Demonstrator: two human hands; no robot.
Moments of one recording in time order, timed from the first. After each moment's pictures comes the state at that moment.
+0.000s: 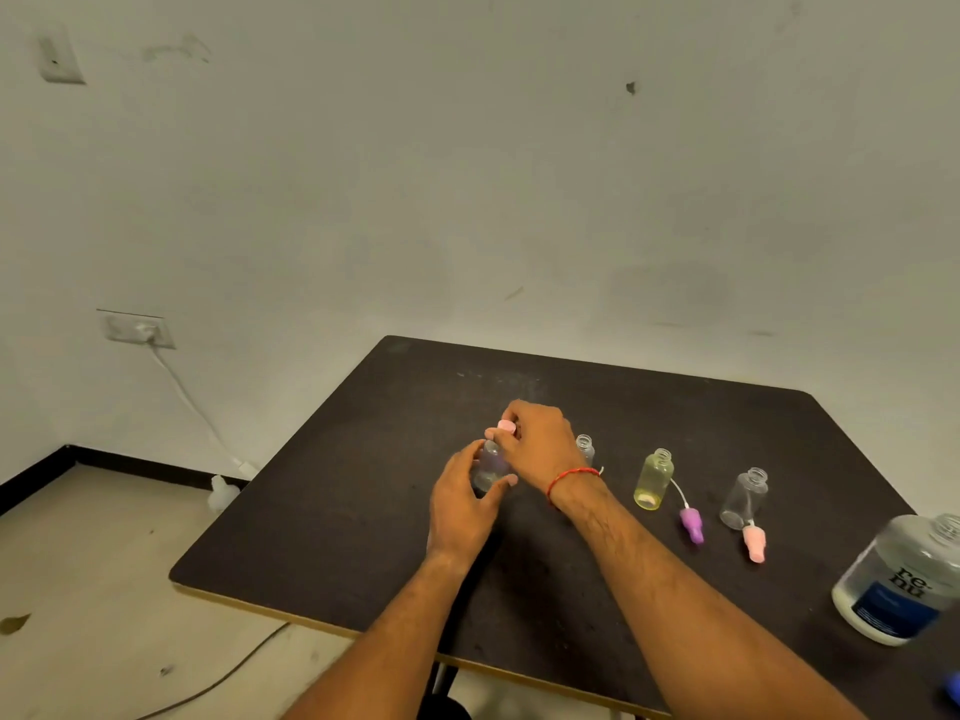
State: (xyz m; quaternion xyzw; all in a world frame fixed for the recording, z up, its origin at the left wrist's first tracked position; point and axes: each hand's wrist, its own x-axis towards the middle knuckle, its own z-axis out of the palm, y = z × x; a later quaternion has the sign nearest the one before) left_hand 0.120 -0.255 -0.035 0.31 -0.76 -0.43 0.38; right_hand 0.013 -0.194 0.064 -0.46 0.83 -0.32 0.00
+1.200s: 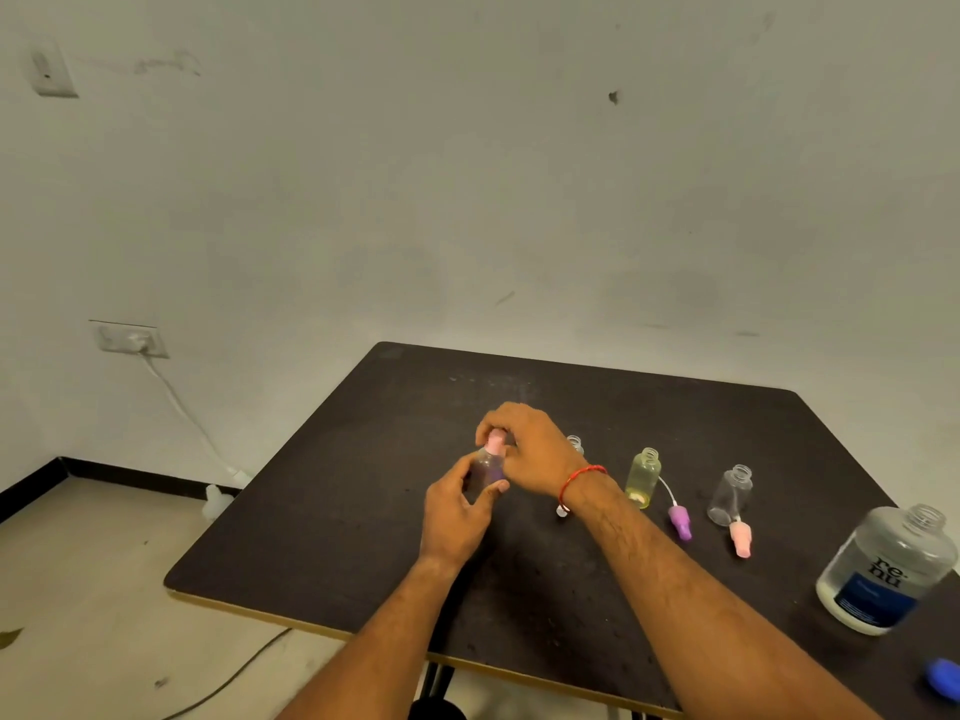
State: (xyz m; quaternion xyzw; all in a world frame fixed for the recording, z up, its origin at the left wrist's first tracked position) left_hand 0.128 -0.246 -0.028 0.24 -0.77 -0.44 0.40; right_hand 0.014 -0.173 0.081 -0.60 0.75 -0.28 0.05
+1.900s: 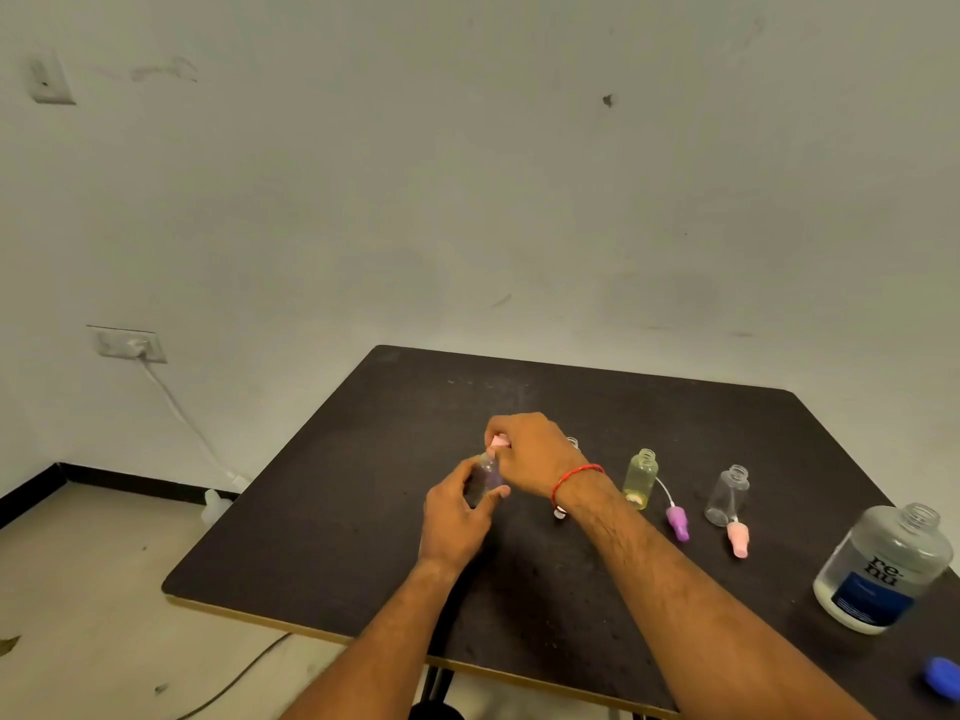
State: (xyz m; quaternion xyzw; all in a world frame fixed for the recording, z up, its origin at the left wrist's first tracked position) left_hand 0.129 -0.244 -0.026 0.26 -0.78 -0.43 0.36; right_hand 0.019 -0.172 0.090 -0.54 0.82 -0.20 0.04
